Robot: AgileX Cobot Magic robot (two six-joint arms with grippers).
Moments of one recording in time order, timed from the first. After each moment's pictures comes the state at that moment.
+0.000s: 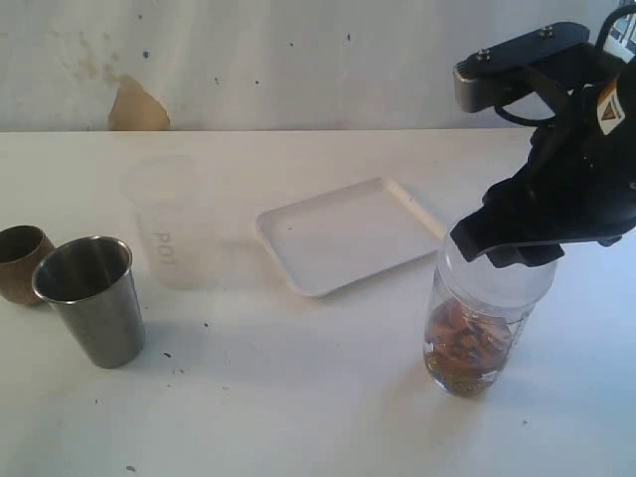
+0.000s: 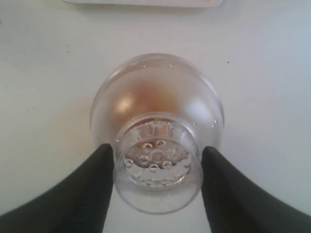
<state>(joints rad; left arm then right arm) 0.07 0.00 -0.01 0.01 0.23 0.16 0.44 1.25 -1.13 -0.16 1.10 0.14</state>
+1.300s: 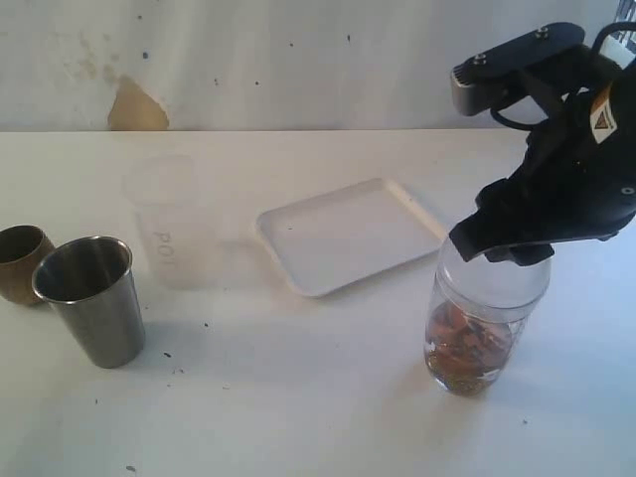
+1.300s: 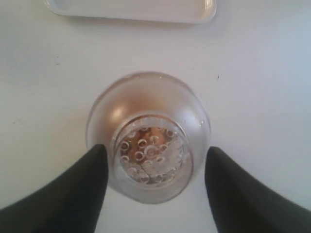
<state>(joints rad) 0.07 0.00 -0.01 0.01 0.23 0.16 0.44 1.25 -1.10 -0.21 1.03 0.14</state>
